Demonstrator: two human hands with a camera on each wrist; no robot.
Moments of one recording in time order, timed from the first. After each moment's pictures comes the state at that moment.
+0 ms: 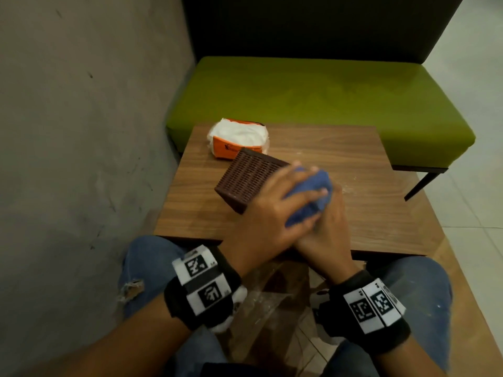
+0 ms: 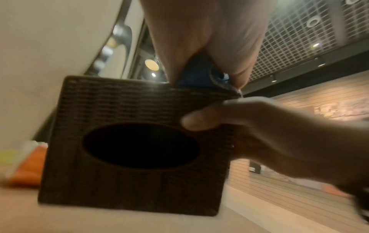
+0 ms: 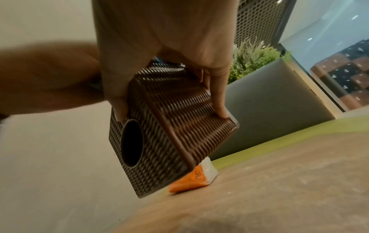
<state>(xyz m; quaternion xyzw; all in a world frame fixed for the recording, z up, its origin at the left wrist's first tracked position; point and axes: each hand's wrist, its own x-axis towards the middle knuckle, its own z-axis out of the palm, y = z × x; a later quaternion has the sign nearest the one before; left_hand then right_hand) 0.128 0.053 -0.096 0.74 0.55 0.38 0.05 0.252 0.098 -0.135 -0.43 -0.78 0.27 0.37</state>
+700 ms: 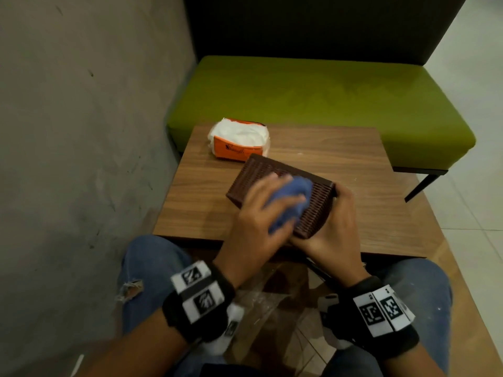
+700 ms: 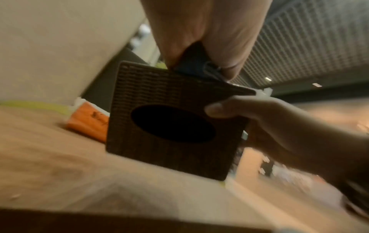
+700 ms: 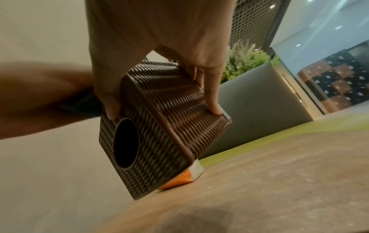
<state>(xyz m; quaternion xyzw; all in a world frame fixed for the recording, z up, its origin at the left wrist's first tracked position) 0.119 0.040 -0.124 0.68 0.60 0.42 0.06 0.268 0.102 -0.139 -0.44 -0.77 0.25 0.38</state>
